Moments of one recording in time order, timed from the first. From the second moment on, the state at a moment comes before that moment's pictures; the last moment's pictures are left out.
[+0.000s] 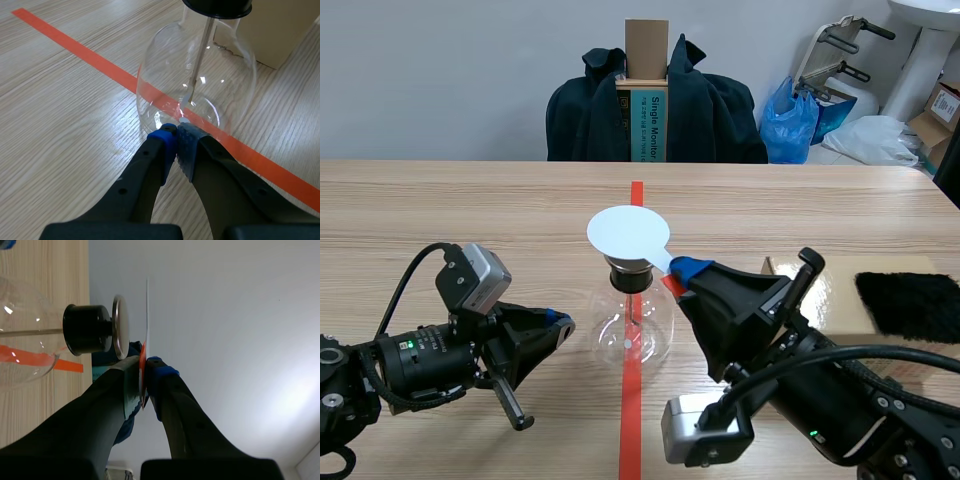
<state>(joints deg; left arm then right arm) 1.2 -28.0 27.8 67.2 -7.6 -32.5 -22.6 -21.2 7.6 -4.2 83.9 -78.5 -30.6 47.5</state>
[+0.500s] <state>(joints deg) 1.2 -28.0 27.8 67.2 -7.6 -32.5 -22.6 -21.2 7.6 -4.2 83.9 -79.9 -30.6 47.7</state>
